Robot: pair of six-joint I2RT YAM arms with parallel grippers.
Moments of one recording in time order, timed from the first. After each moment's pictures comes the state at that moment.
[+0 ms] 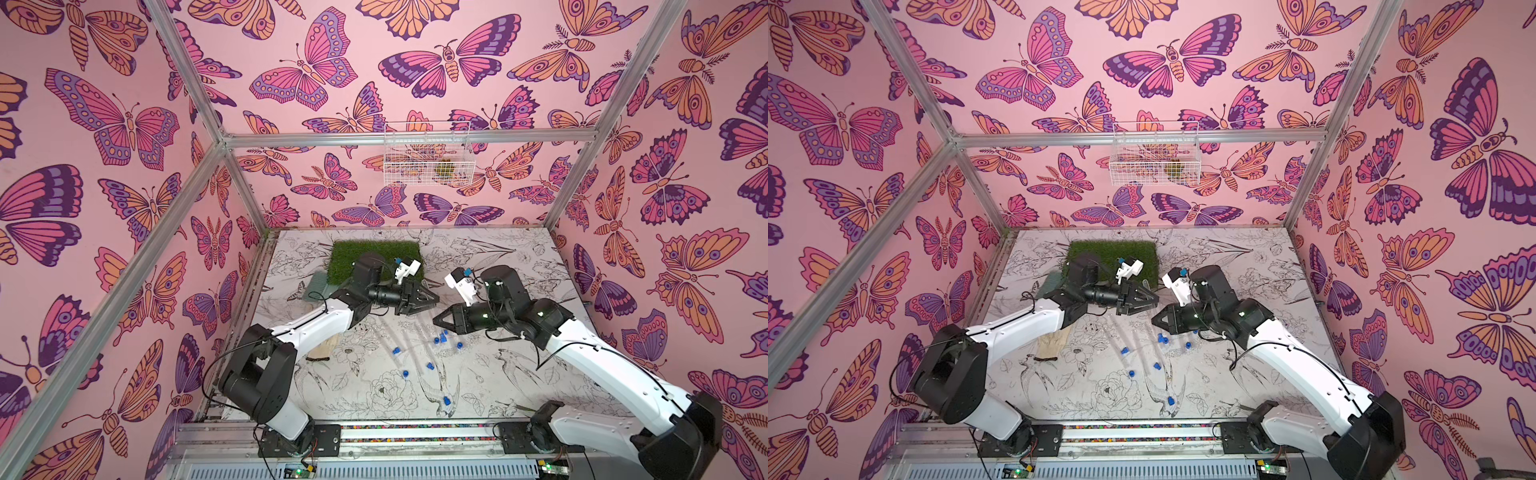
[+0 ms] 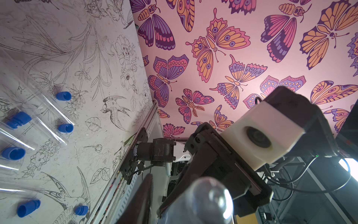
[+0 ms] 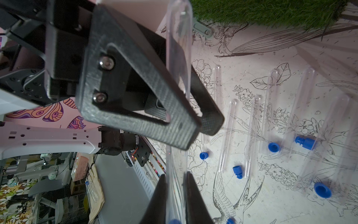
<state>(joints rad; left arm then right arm) -0.56 1.57 1.00 0.22 1.07 -1.10 0.63 1.15 1.01 -0.58 -0.54 0.52</state>
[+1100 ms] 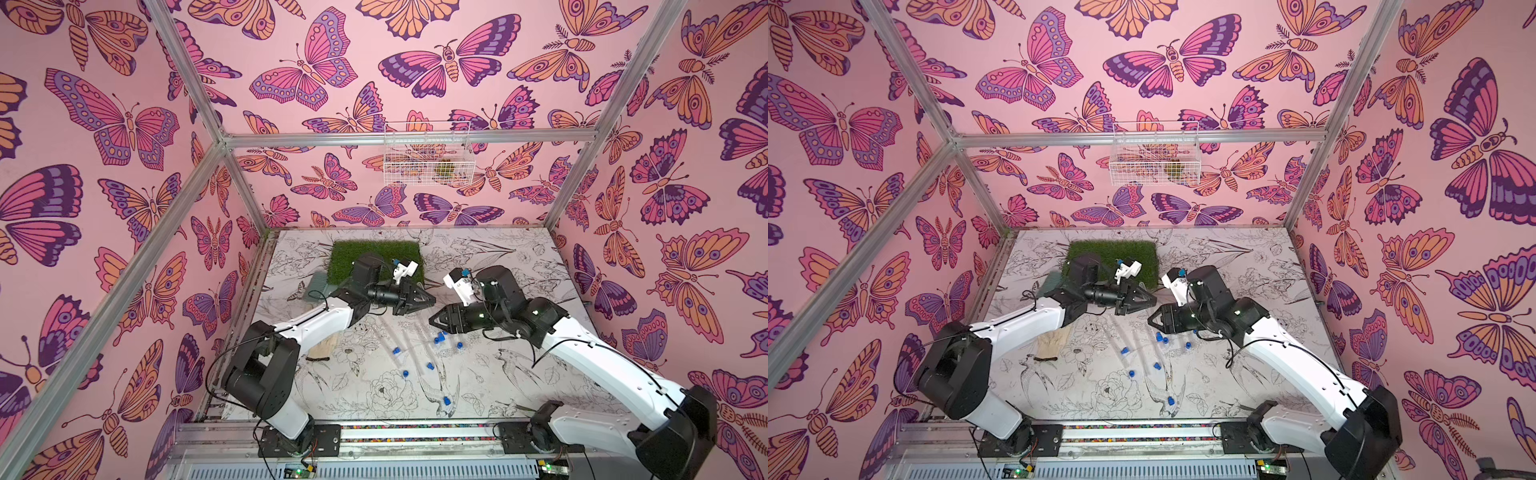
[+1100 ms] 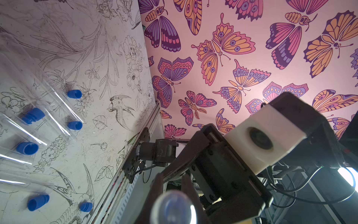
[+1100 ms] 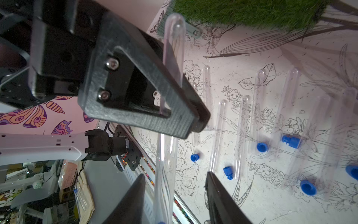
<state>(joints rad) -0.54 1.60 1.00 0.21 1.08 -1.10 0.64 1.17 1.01 -0.59 -0.46 0.50</state>
